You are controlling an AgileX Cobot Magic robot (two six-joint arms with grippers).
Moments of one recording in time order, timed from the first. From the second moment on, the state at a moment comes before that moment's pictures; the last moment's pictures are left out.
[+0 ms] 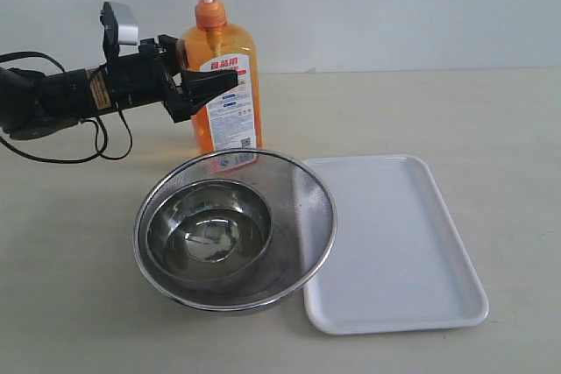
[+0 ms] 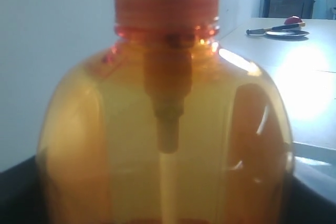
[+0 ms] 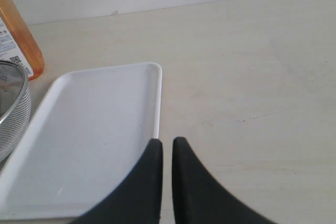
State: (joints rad) left arm -0.05 2.30 -1.39 1.18 -1.23 -0.63; right arm 0.21 0.00 0.00 -0.09 0.39 0.26
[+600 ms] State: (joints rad) left arm 0.03 2.12 -1.10 1.03 -1.15 -0.44; right arm 0.21 0.00 0.00 -0.09 0.39 0.26
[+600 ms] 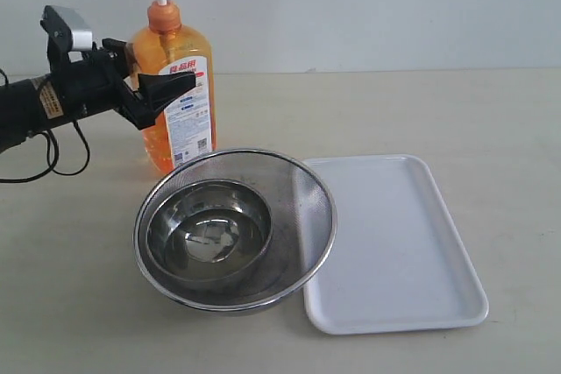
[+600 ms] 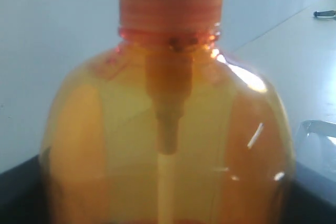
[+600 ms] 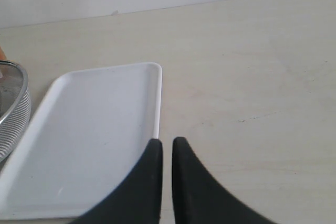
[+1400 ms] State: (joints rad) left arm 0.04 1.70 -0.50 0.55 -1.15 -0.22; right arm 0.21 0.00 0.00 -0.09 0.39 0.26
